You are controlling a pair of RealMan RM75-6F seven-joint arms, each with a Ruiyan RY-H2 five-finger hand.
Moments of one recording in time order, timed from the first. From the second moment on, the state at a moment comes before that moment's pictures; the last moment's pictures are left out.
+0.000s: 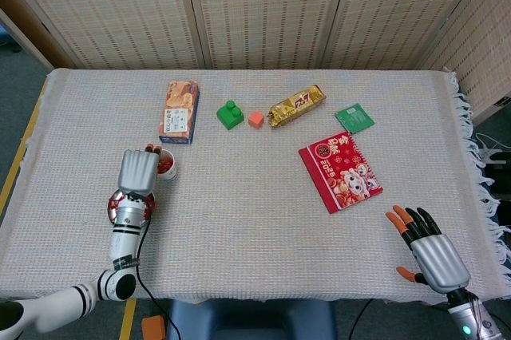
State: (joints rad) left arm -0.67 -1.76 -0.31 -1.16 1.12 1.23 0.78; right arm 0.11 -1.10 -0.09 -1.66 -1.67 1.37 -0.11
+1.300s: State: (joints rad) left arm -0.48 -1.54 -0.08 -1.36 1.12 1.19 0.62; right arm 0.11 -1.09 -0.10 -1.66 -1.69 1.37 -0.10
